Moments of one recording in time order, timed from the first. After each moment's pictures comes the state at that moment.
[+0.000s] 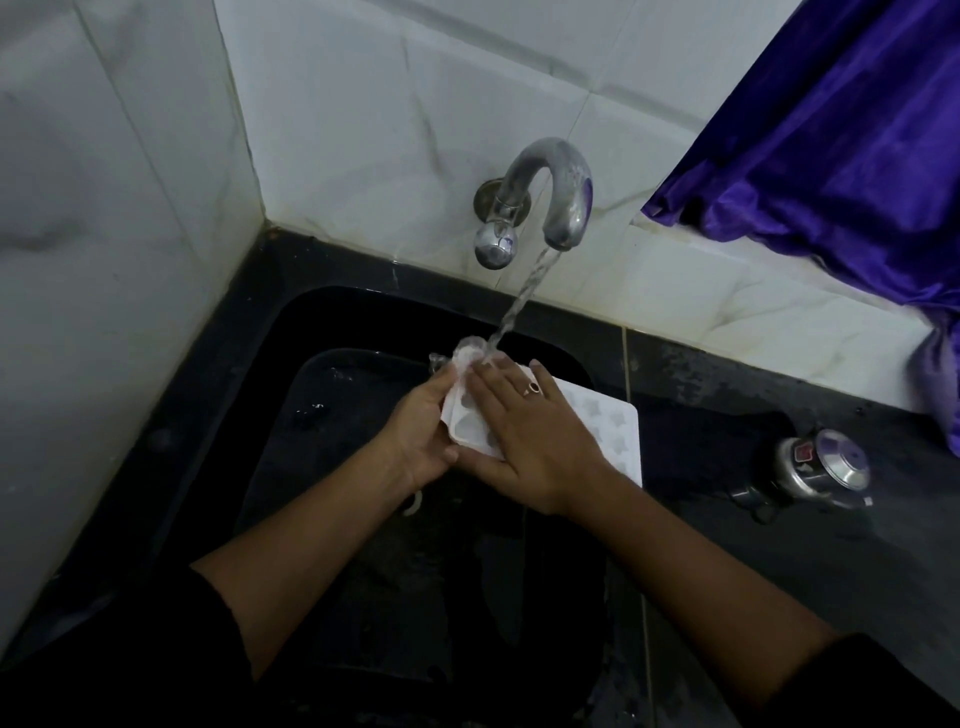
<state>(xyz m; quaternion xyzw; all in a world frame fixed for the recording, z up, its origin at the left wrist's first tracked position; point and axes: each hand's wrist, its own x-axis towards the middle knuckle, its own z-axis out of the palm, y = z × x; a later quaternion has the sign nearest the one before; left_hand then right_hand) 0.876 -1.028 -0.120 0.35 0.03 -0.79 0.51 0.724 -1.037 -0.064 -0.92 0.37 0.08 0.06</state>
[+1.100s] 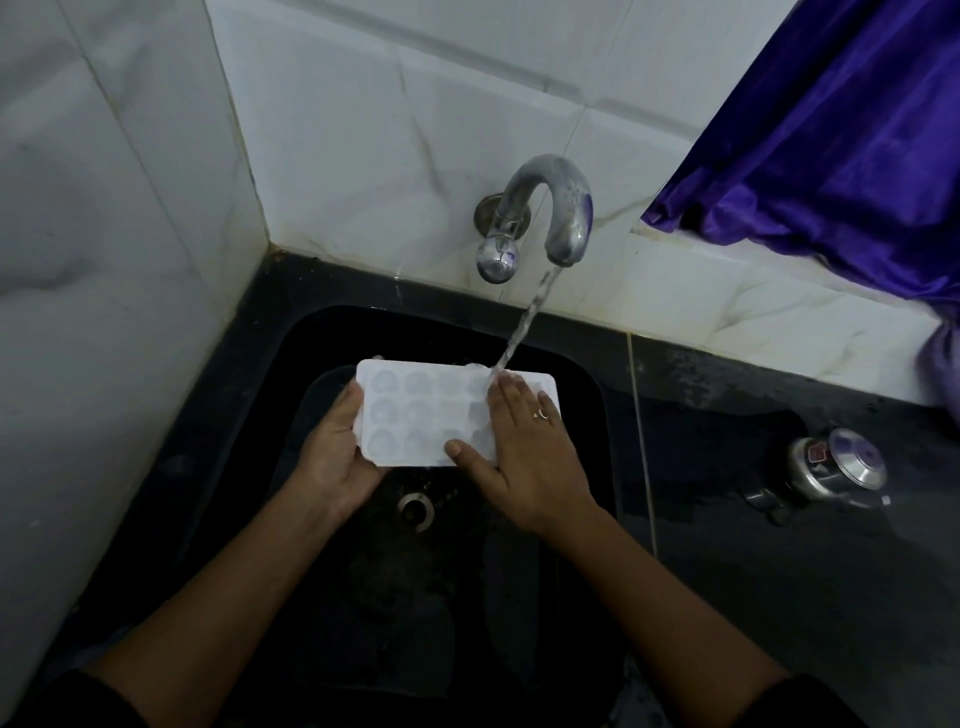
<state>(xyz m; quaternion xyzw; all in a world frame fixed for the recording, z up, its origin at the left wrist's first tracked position) 0.948 -0.996 -0.140 0.37 -0.03 -0.69 0.62 0.738 -1.025 -0.094 -0.86 0.49 0.00 0.12</state>
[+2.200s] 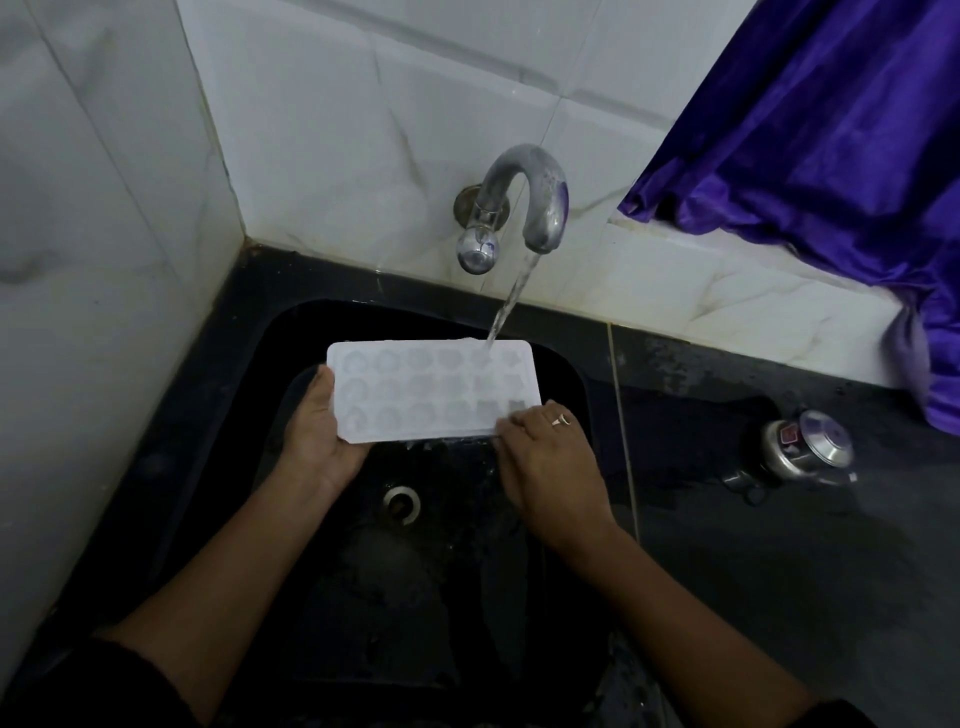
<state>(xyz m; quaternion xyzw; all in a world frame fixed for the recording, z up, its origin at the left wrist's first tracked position) 0.948 -1.015 -0.155 0.41 0.03 -0.63 0.66 0.700 -1.011 -0.099 -0.89 0.44 -0.12 -0.05</state>
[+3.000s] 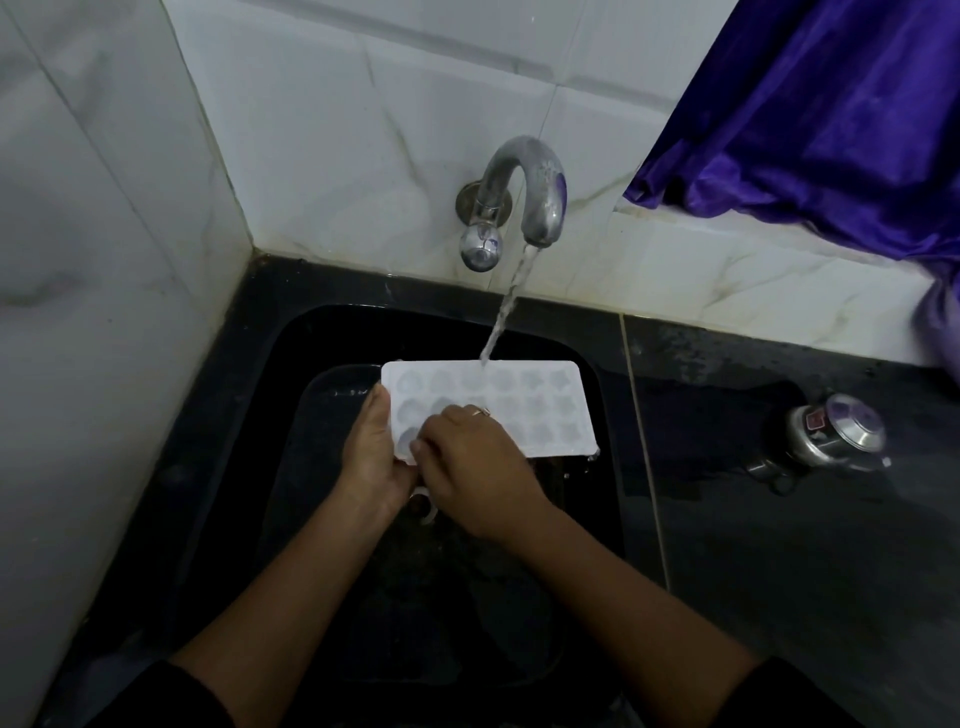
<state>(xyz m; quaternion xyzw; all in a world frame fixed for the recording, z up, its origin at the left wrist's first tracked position) 0.907 -1.003 -0.148 0.43 0.03 -0.66 0.61 0.780 -0.999 -0.094 -0.88 0.43 -0.13 0.16</state>
